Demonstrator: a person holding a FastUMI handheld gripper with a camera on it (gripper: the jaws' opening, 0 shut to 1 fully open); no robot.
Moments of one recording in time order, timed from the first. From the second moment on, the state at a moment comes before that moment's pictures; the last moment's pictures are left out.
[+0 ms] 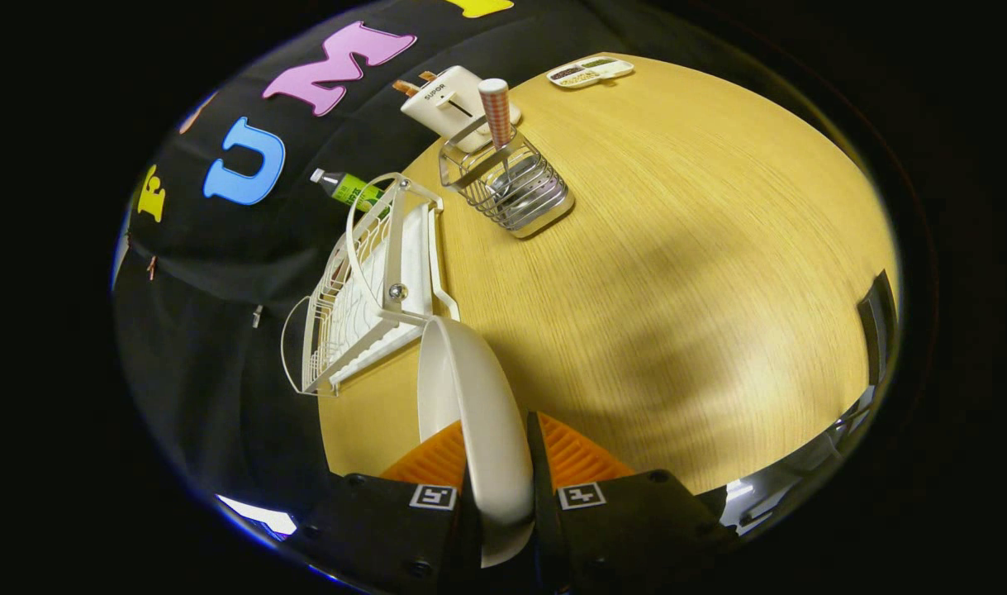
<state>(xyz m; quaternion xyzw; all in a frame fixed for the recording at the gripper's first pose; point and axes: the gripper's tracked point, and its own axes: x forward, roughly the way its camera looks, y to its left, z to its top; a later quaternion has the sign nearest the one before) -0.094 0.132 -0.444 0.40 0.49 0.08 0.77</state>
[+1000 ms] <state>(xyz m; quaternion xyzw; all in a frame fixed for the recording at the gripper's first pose) -0.038 0.022 -0.347 0.22 0.35 0.06 0.91</state>
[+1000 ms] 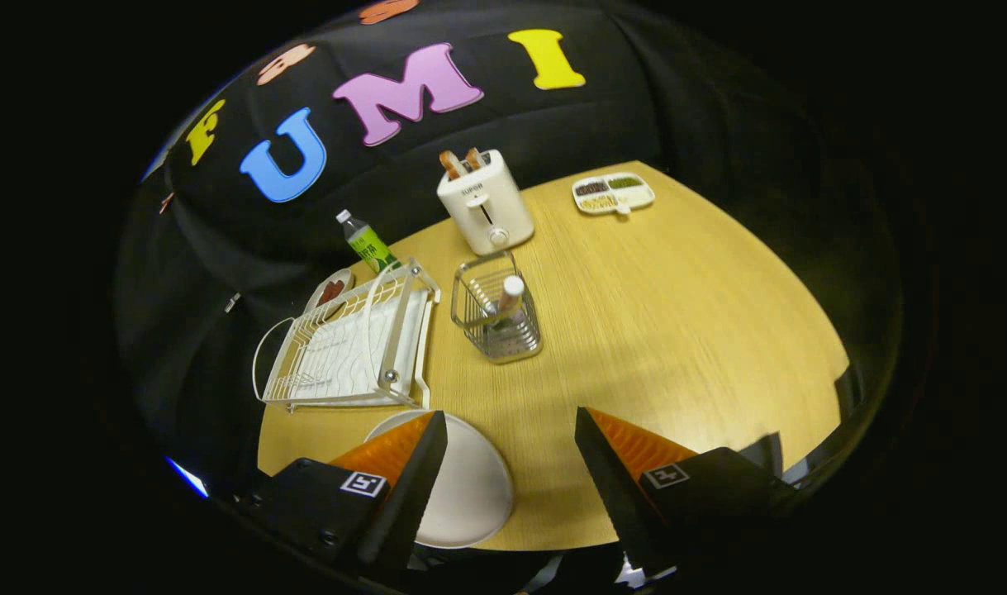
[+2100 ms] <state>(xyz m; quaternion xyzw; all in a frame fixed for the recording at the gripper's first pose) 0.065 0.033 -0.379 0.05 0.40 0.15 0.91</state>
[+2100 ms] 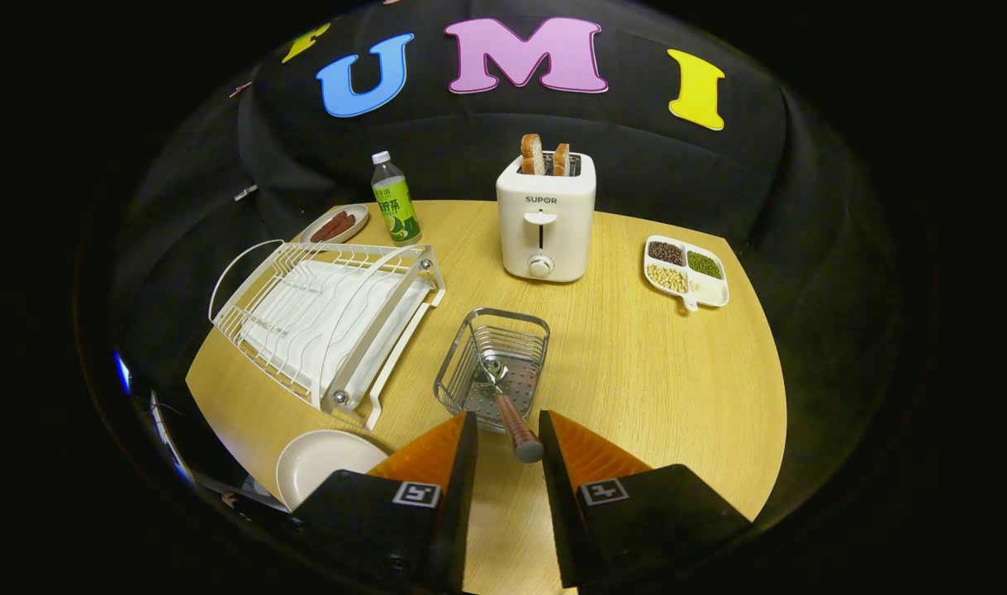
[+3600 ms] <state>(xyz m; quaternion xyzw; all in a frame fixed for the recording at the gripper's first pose) -0.107 0.081 -0.248 0.17 0.33 0.17 0.91</state>
